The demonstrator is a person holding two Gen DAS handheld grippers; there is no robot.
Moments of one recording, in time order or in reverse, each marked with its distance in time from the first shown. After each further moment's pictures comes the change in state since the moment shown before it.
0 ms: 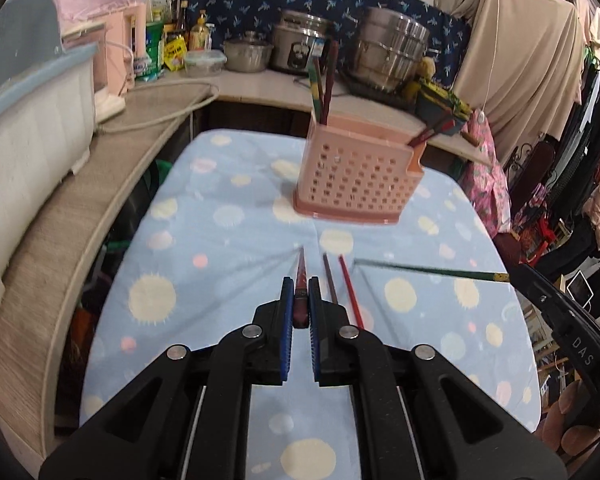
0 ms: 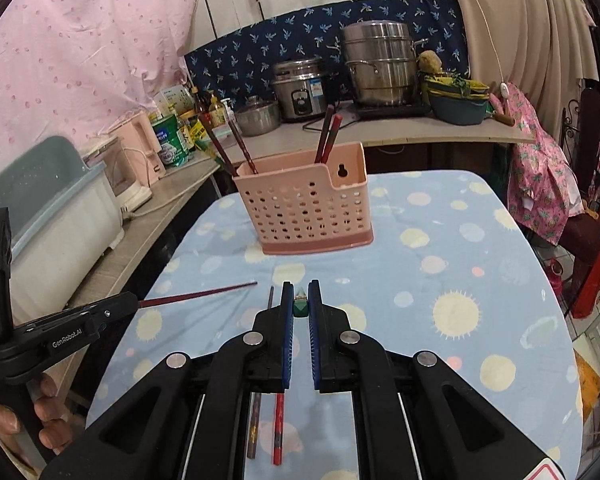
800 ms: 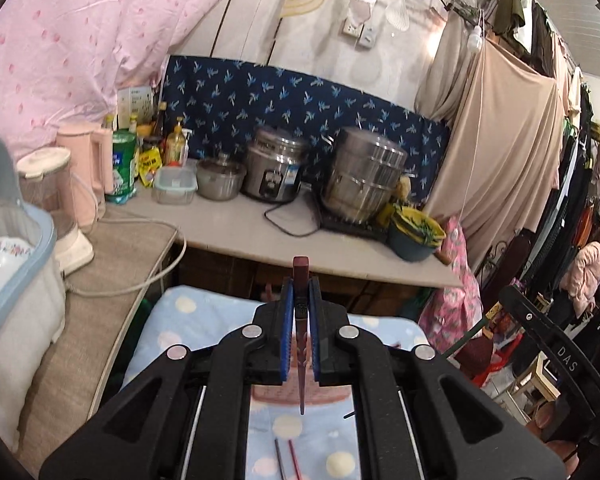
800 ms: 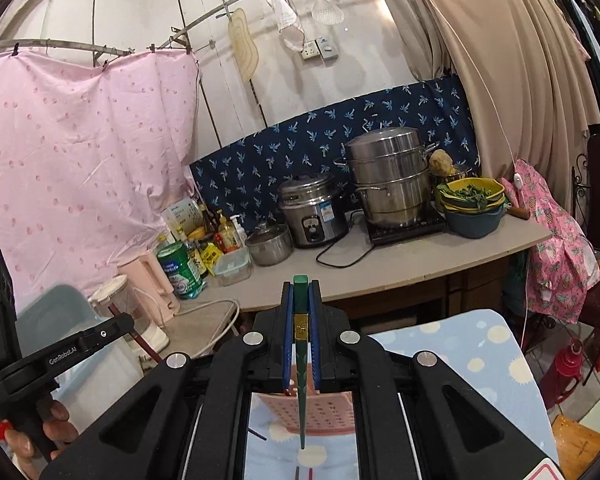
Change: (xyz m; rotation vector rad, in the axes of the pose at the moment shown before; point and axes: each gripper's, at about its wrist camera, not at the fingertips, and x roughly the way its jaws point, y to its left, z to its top) left arm -0.039 -0.037 0.197 -0.036 -0.324 -0.091; right arm -0.008 -0.007 0.195 0.077 -0.310 0.069
